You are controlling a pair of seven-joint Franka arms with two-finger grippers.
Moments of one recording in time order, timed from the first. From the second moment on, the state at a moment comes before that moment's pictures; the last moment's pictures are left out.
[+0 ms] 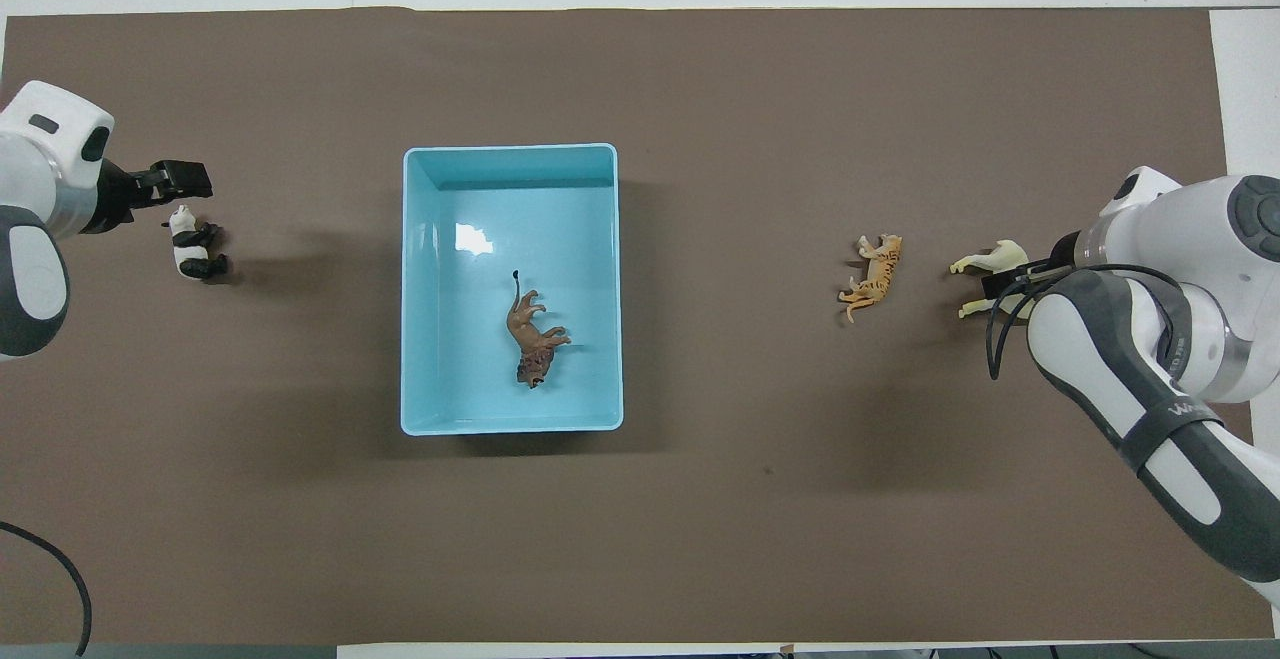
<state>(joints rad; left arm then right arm) 0.15 0.24 -0.06 -1.93 0.03 2.40 -0.14 -0.09 0.21 -0.02 -2.17 0.01 2.39 -0.30</state>
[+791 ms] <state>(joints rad) 0.20 0.29 -0.07 -2.07 0.03 2.48 -0.02 -0.10 0.19 -0.01 -2.00 0.05 2.20 -0.18</state>
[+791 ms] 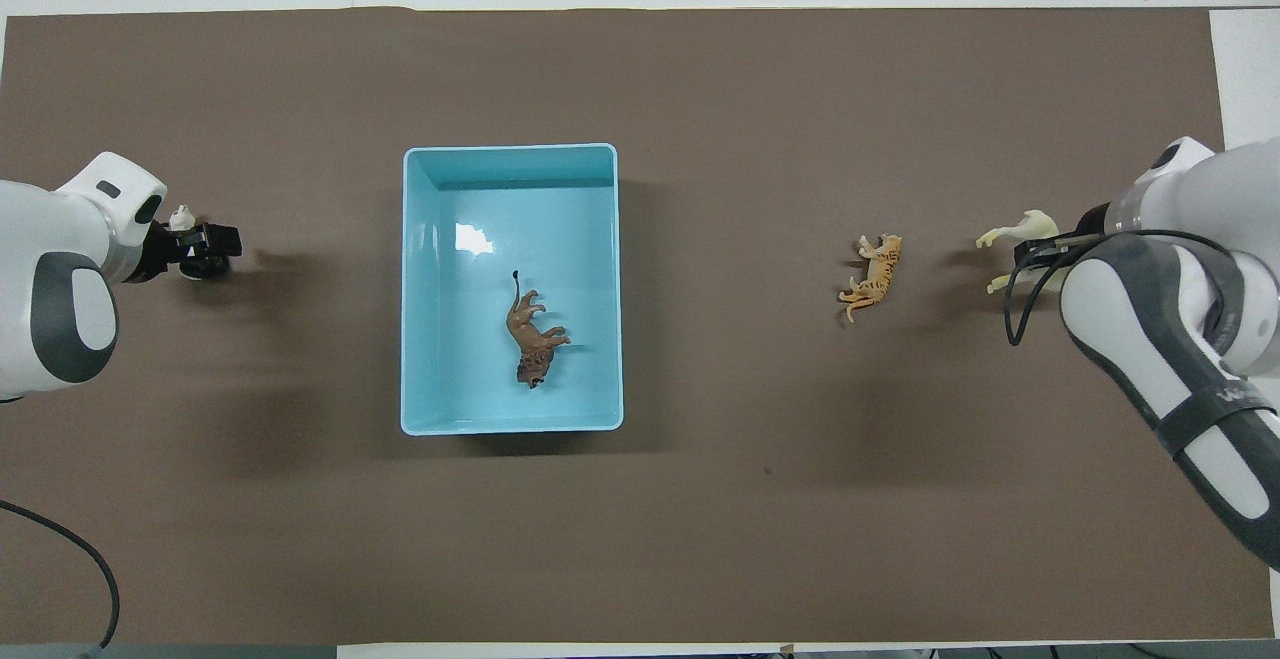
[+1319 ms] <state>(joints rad) 0.21 0.28 -0.06 -2.11 0.03 2.51 -0.02 0.21 0.17 0.03 -1.81 0.11 2.07 0.54</state>
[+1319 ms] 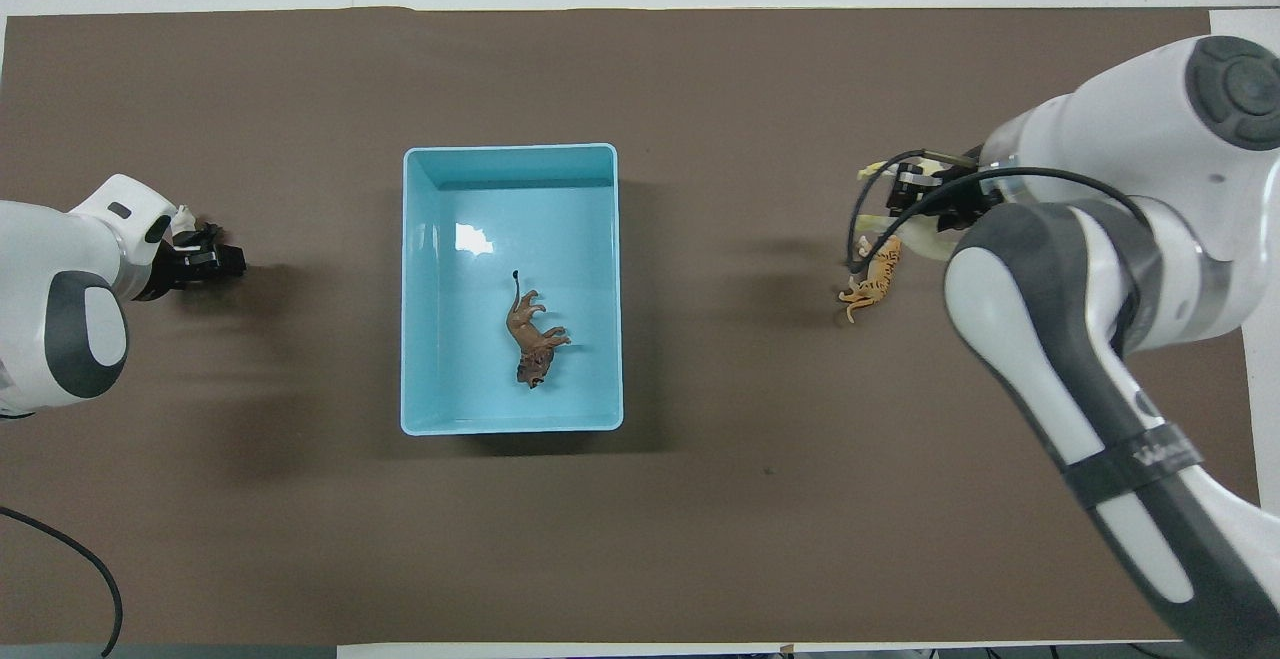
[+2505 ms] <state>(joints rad) 0.02 0.16 -0.13 -1.86 -0.11 2.00 -0.40 0.49 0.34 0.00 -1.45 -0.06 1.76 0.73</state>
